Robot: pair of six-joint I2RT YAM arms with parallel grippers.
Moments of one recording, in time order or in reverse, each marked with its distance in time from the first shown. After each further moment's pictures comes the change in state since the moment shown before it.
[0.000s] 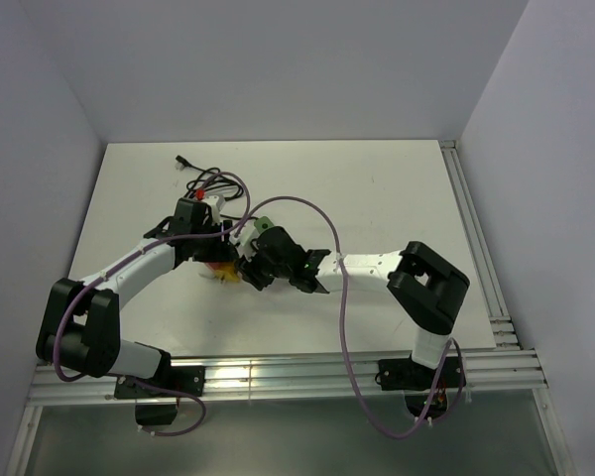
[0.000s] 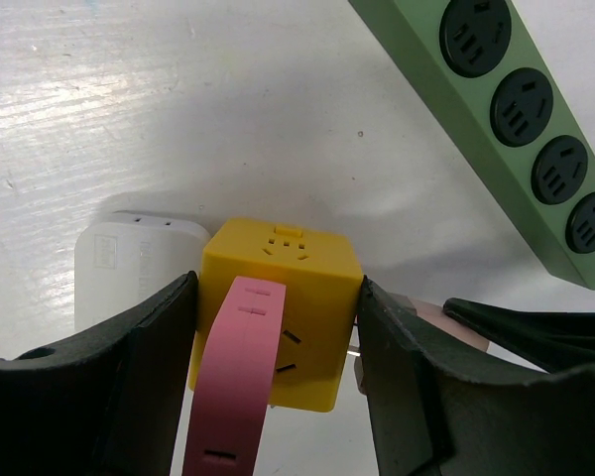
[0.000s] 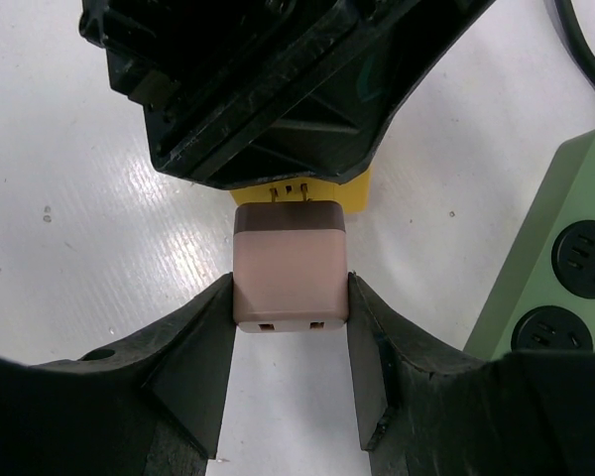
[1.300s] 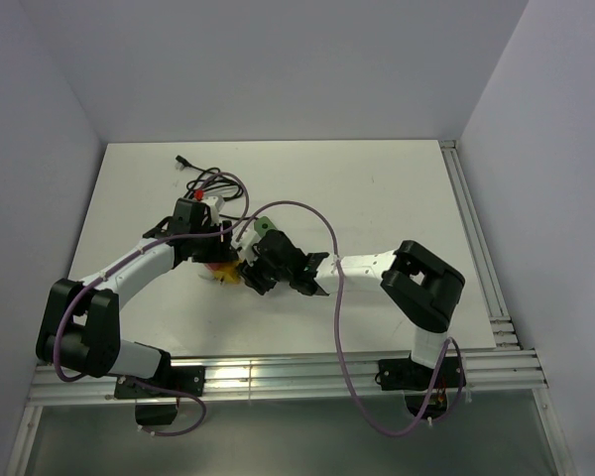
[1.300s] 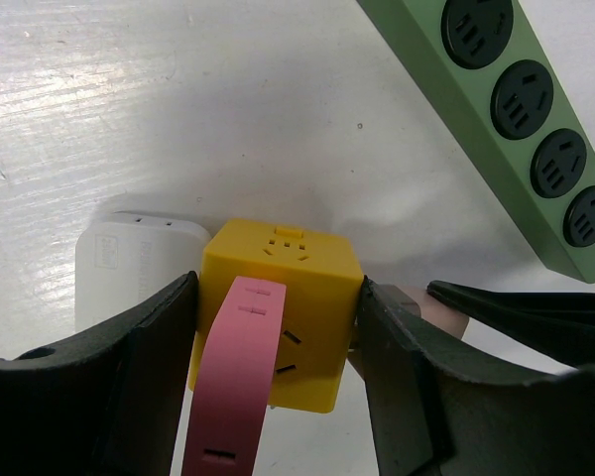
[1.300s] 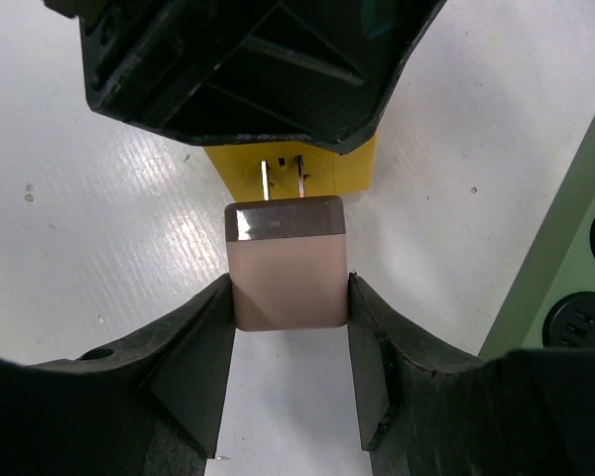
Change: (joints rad) left arm 0.010 -0.001 0.000 -0.014 0.011 0.000; right arm 0.000 0.034 -0.029 0.026 -0.009 0.018
